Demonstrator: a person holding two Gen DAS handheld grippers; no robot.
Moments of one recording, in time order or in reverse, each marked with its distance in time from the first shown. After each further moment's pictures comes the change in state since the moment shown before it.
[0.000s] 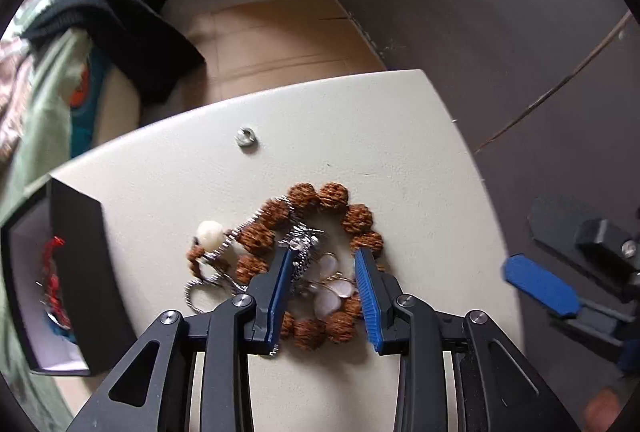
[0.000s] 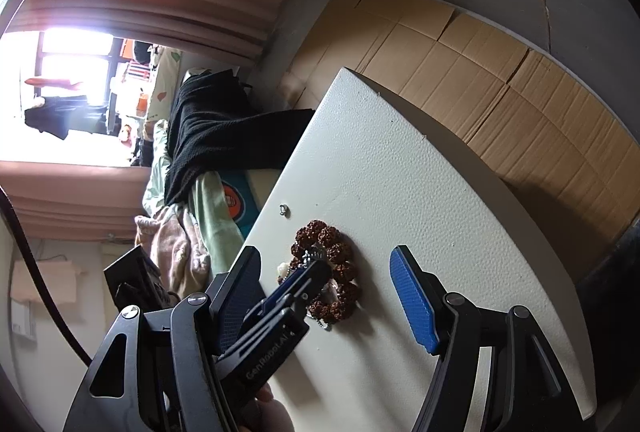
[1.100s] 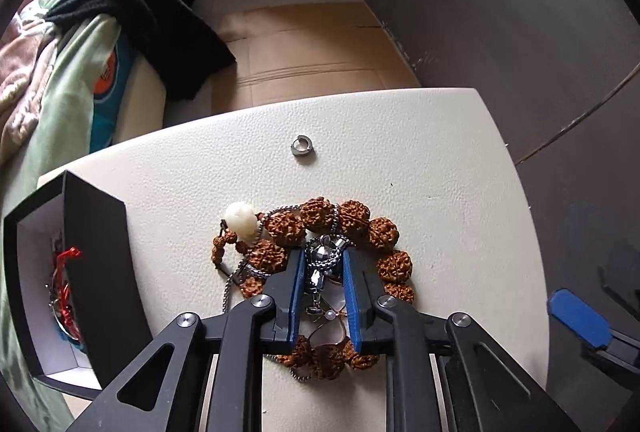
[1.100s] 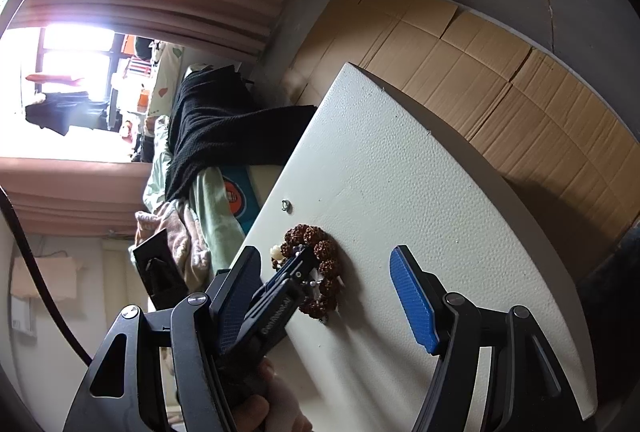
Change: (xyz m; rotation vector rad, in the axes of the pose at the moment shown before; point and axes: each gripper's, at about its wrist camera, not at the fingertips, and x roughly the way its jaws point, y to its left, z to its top) left arm 0.006 0.024 0.002 -0.074 -0.025 0.027; right arm 0.005 0.001 0.000 -0.008 0.017 0.006
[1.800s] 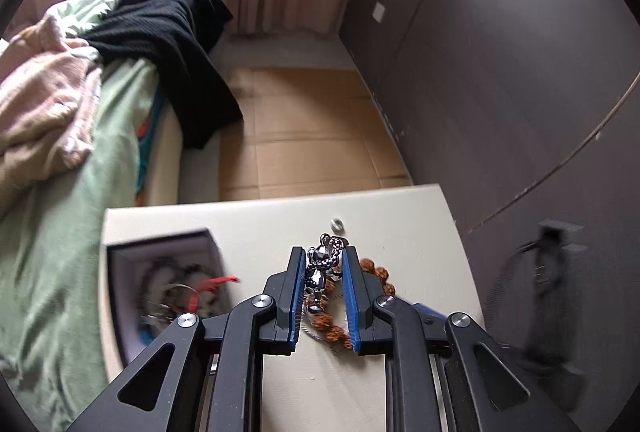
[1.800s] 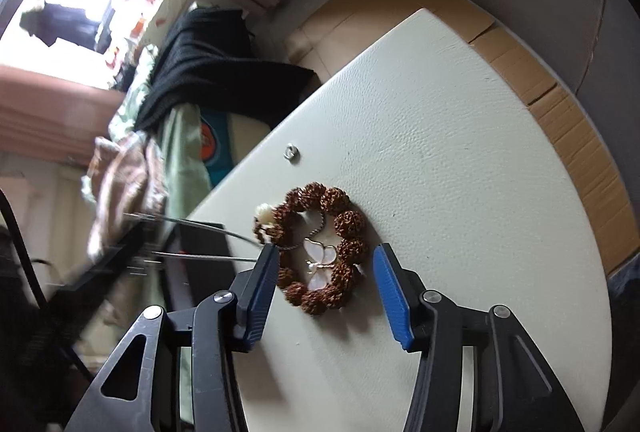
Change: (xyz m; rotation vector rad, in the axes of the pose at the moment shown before) left arm -0.123 0.056 0.008 -0.076 -0.216 -0.096; right arm 0.067 0.045 -0.024 -0.262 0.090 -0.182
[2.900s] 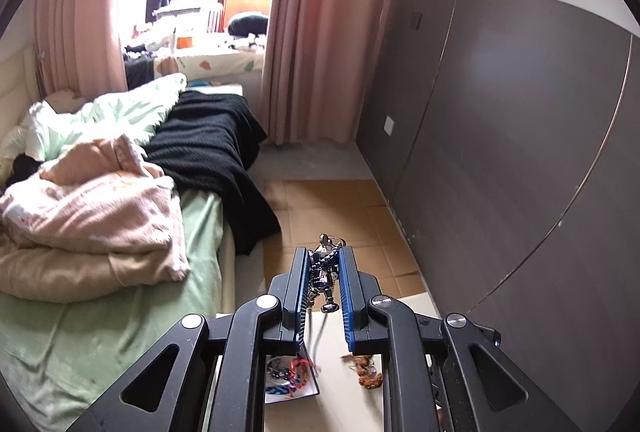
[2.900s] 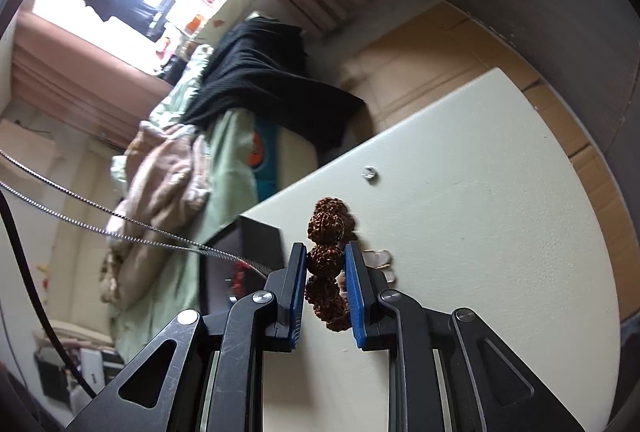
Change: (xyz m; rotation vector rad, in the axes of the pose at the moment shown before) left arm -0.208 0.017 0.054 0.036 -0.352 0.077; right arm -0.037 0.041 -0.017 -0.162 -0.127 0.129
